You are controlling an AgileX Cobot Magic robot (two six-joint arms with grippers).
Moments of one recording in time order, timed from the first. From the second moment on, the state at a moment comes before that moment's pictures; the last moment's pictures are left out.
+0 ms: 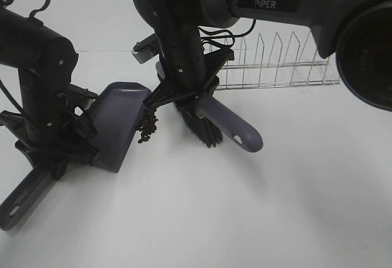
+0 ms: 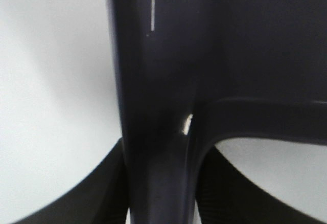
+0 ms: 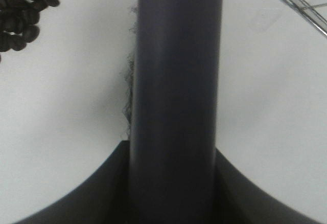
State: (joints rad) left arm -0.41 2.10 -1.21 0.21 0.97 -0.24; right arm 0.69 2.39 -1.97 -0.29 1.21 0.23
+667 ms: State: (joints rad) left arm -0.41 2.15 -1.30 0.13 1.07 -0.17; right arm 0.69 2.42 -1.98 0.01 1.09 0.16
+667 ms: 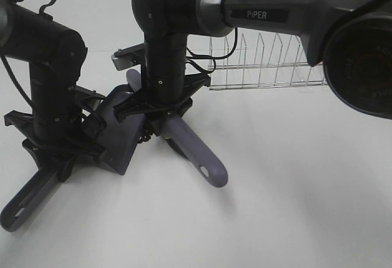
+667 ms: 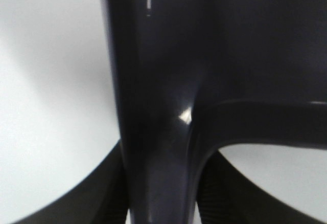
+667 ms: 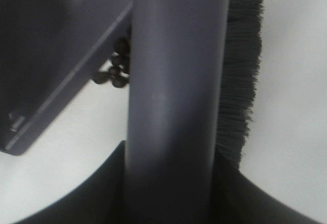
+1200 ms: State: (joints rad) left arm -0.41 2.15 -1.30 0.13 1.07 -0.17; right arm 0.69 2.43 -1.98 0.25 0.89 0.06
